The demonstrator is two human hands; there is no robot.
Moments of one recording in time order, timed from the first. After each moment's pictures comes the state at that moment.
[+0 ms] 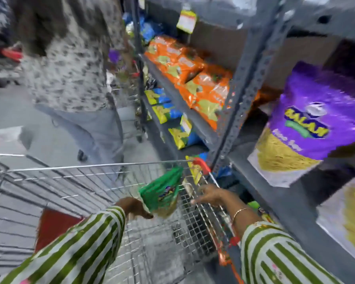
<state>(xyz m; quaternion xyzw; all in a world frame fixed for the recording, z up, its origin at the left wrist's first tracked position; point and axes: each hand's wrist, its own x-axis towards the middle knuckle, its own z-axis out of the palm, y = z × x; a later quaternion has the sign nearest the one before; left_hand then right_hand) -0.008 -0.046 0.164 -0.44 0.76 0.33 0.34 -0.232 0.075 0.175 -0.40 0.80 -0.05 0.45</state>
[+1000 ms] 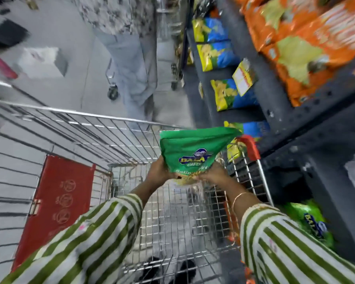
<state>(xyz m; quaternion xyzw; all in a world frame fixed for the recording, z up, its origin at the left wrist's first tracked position) -0.047 -0.073 0.048 -0.55 0.62 0.55 -0.14 -0.234 -0.017 0.044 -0.33 0.77 -0.23 0.49</state>
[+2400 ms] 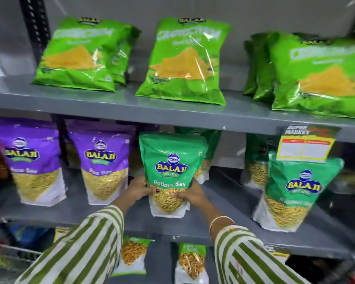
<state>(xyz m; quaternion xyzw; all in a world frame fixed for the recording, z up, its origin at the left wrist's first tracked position) -0.289 0.395 0.305 0.05 0.84 0.54 0.08 -0.252 0.596 0.310 0.04 0.80 -0.60 0.02</state>
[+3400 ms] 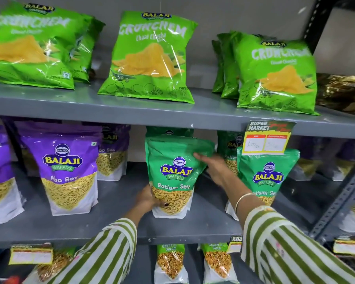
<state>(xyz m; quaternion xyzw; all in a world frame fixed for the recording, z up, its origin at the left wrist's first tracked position) -0.268 0.498 0.289 0.04 0.85 0.52 0.11 -0.224 0.696 0.410 0.09 0.68 -0.72 -0.04</state>
